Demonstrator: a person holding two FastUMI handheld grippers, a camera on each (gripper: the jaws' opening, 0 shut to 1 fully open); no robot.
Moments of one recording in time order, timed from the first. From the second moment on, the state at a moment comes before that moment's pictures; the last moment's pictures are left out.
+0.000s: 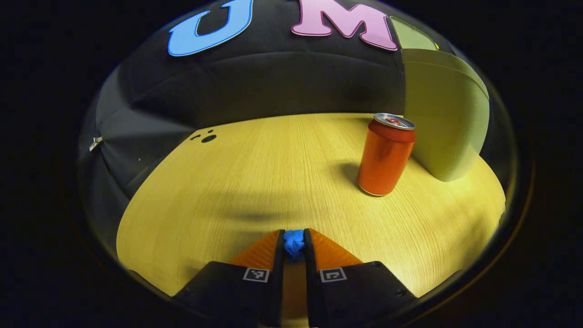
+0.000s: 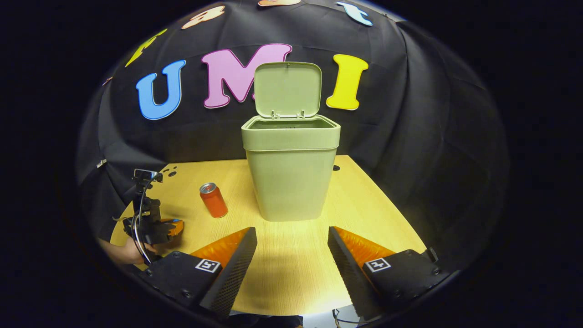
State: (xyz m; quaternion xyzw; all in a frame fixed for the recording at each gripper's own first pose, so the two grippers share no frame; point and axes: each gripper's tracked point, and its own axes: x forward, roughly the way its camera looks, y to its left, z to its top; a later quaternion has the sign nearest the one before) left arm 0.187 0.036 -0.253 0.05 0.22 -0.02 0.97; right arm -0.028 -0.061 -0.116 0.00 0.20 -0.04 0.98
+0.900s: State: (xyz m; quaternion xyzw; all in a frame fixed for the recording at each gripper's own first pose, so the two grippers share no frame) left arm 0.161 -0.031 -0.024 -0.02 0.08 -0.06 0.99; right arm 0.011 -0.082 -0.118 0.02 0.19 0.00 0.98
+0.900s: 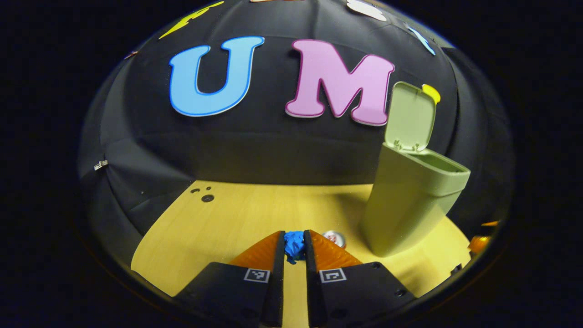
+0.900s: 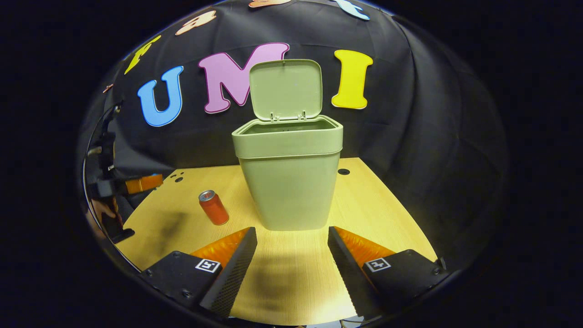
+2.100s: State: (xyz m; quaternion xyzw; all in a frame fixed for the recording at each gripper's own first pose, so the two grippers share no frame) left arm 0.189 -0.288 0.079 0.02 0.00 -0.24 0.97; right arm 0.012 -0.104 -0.133 0.06 0.20 0.06 0.98
